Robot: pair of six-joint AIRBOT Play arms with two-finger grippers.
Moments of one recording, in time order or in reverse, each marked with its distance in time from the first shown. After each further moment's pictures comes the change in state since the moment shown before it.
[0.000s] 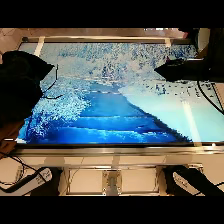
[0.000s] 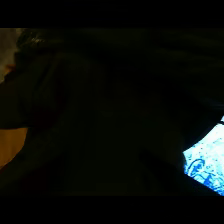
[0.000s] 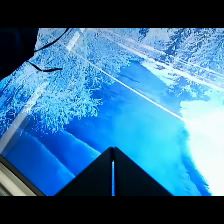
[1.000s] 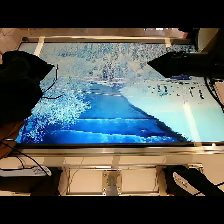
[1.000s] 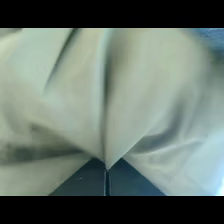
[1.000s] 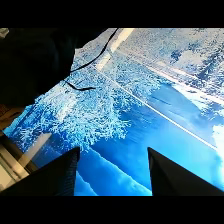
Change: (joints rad) left arm 0.245 -0.280 0.090 -0.296 0.006 0.166; right arm -0.001 0.000 0.072 0.116 0.026 0.010
